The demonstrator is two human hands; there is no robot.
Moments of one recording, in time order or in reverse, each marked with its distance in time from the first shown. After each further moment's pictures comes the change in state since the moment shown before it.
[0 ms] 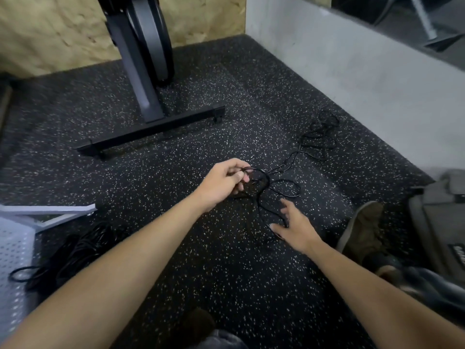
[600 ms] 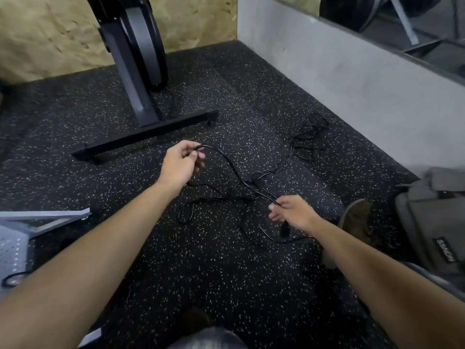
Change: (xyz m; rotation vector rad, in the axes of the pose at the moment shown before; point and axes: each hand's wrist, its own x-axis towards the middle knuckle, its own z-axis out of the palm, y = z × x) left_hand 0.000 0.015 -0.063 -0.020 0.427 -0.031; right_hand 0.012 -0.018 -0.039 0.154 -0.085 0.003
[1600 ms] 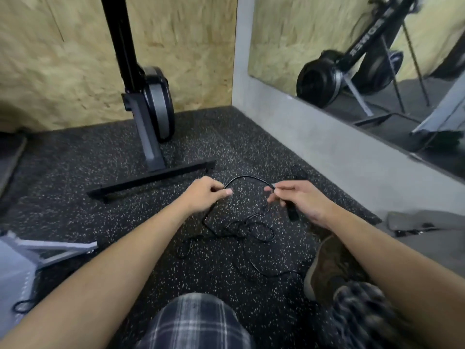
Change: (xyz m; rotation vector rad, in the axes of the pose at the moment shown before) left_hand -0.060 0.088 -0.008 0.566 -0.373 0.312; right_hand -0.121 -0.139 -0.088 0.121 0.035 -0.360
